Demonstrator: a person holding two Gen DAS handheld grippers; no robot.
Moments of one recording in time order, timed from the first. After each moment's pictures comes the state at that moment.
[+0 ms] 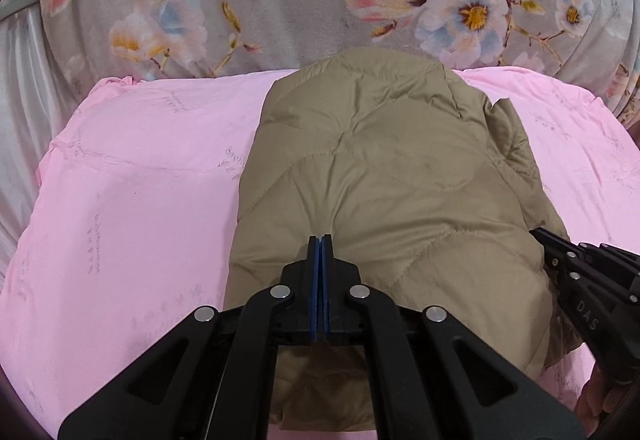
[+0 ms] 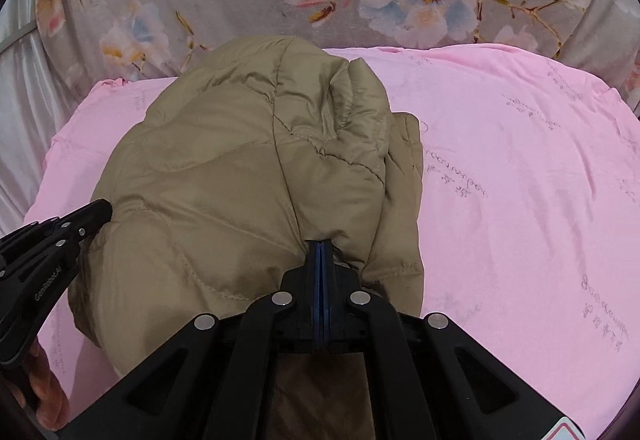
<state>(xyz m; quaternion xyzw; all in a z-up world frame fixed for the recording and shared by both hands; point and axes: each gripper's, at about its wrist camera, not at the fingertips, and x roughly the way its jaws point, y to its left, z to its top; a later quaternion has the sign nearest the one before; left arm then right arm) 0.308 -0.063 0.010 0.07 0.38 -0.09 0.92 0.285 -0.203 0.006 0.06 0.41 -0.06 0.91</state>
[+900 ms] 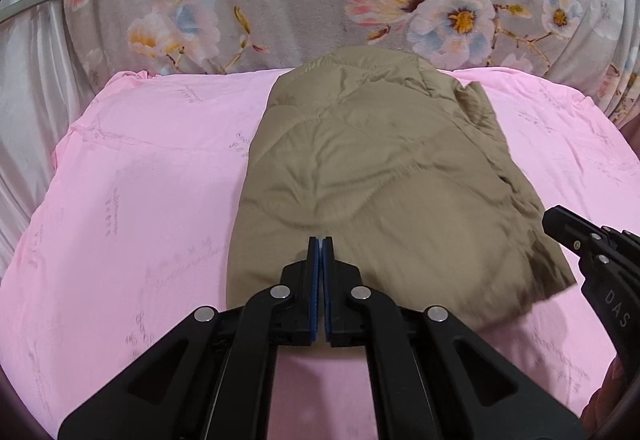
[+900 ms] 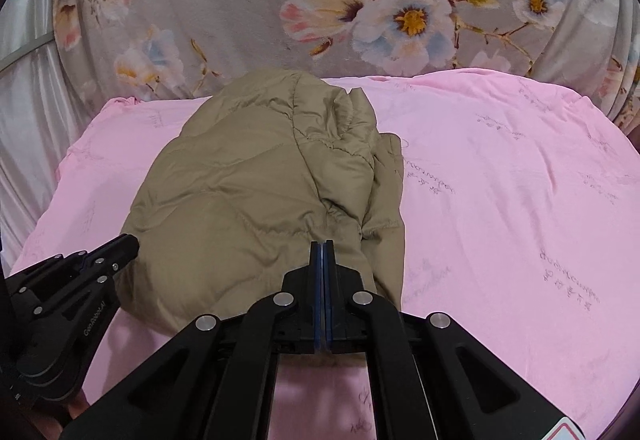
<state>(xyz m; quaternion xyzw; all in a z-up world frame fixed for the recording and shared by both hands) 0.246 -0.055 0.027 0.06 0.38 -0.08 0.92 0.211 -0.186 0.052 0.07 0.38 -0.06 0.92</state>
